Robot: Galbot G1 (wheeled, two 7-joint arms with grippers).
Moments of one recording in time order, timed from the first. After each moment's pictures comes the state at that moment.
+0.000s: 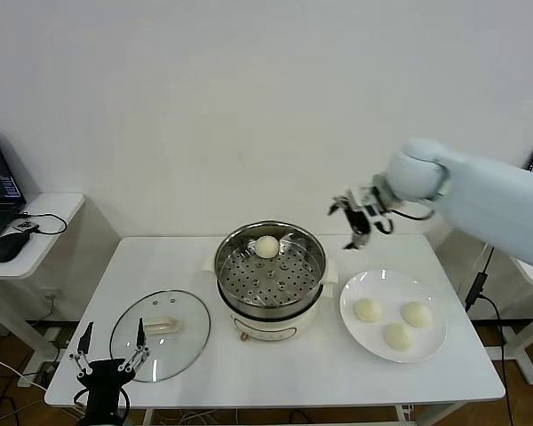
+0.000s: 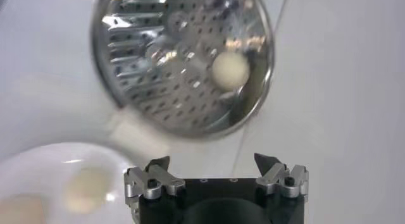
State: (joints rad) left arm 1.81 -1.30 -0.58 -2.17 -0.06 -0.17 -0.32; right arm 0.58 0.65 -1.18 1.56 0.19 -0.28 -0.98
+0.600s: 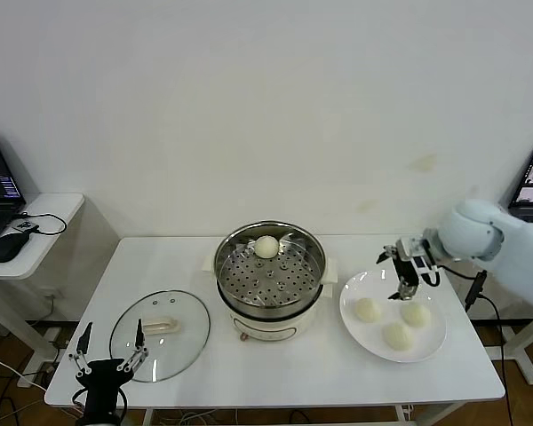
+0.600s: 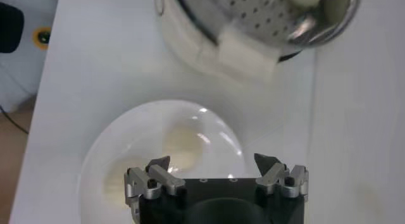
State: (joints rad) left arm 1.81 -1.30 -0.60 -2.16 -0.05 -0.16 -0.31; right arm 0.24 0.47 -0.99 1.61 0.06 -0.31 -1.00
